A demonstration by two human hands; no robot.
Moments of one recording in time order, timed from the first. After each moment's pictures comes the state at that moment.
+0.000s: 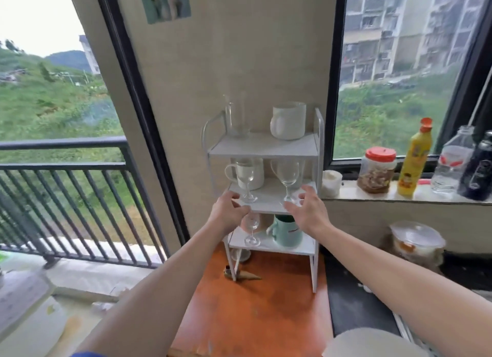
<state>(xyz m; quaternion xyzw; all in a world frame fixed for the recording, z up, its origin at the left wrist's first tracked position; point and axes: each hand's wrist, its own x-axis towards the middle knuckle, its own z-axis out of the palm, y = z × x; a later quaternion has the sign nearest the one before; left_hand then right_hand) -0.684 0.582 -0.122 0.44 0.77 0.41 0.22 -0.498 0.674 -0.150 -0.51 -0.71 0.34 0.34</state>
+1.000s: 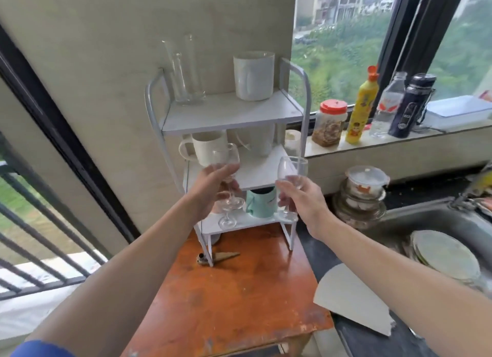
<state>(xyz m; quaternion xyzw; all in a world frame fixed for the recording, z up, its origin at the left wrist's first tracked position) -0.730 0.648 -0.140 0.49 0.52 0.46 0.53 -0.509 0.644 -0.179 -0.49 -0.46 0.55 0.50</state>
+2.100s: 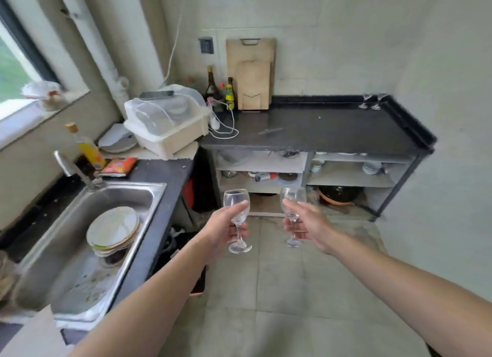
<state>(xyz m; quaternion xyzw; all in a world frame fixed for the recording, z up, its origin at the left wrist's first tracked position) -0.023 0.279 -0.258 0.63 0.21 -0.10 0.74 0.066 0.066 -0.268 -0.72 0.00 0.29 0.63</state>
